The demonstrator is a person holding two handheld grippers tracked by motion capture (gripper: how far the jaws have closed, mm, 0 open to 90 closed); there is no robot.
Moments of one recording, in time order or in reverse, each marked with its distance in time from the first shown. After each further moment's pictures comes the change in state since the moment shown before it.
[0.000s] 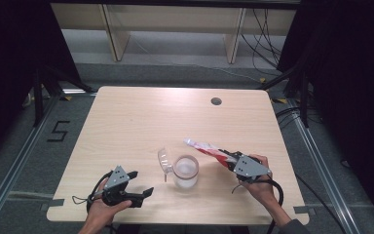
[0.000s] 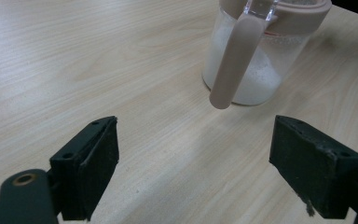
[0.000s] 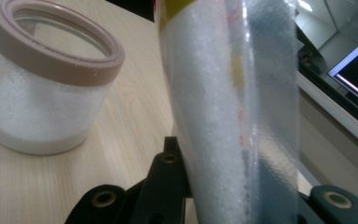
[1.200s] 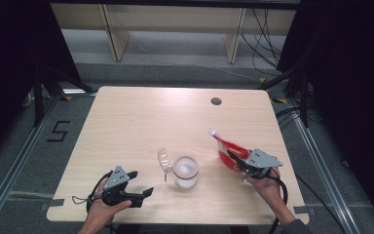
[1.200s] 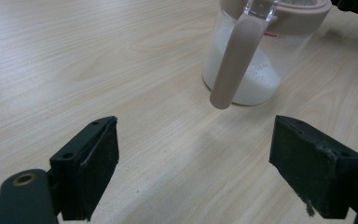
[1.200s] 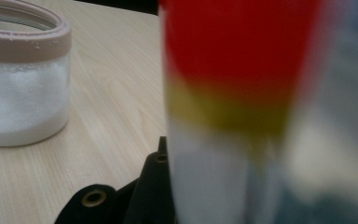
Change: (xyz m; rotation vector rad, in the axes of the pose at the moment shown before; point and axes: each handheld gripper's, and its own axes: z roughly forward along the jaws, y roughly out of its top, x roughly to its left) left arm 0.000 0.000 0.000 0.000 -0.002 0.009; right arm -0.018 -0.028 -0.013 0.059 -0.047 0.254
